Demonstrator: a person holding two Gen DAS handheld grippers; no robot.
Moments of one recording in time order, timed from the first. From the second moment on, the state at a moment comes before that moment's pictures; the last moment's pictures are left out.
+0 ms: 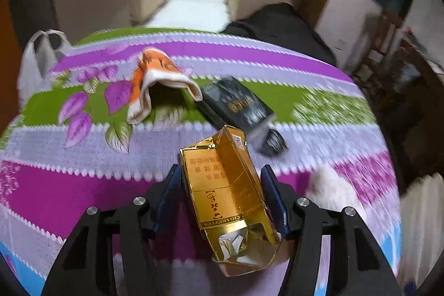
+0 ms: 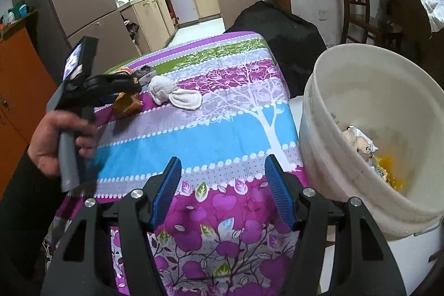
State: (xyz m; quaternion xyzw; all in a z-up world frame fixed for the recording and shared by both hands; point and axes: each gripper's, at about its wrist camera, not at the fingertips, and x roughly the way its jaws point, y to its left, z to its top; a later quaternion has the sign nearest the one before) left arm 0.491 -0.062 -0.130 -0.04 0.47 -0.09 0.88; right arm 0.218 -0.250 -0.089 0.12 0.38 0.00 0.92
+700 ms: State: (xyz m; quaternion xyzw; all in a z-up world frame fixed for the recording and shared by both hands) left arm 0.352 0.033 -0.129 0.08 0.44 -0.24 0.86; right arm 0.364 -0.178 -0.095 -0.13 0.45 0.17 0.87
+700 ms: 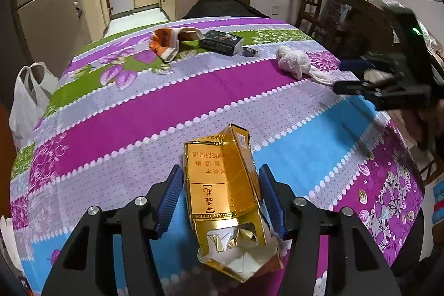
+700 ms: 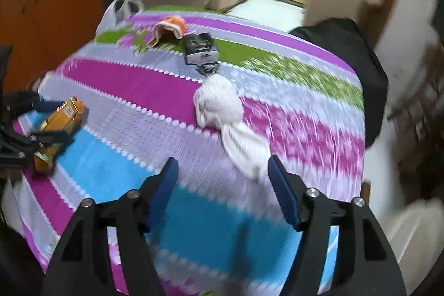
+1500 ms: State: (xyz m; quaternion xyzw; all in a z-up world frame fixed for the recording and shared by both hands) left arm 0.359 0.017 -0.138 0.09 0.44 -0.15 0.88; right arm 0.320 -0.181 -0.106 0.03 0.45 0.17 0.88
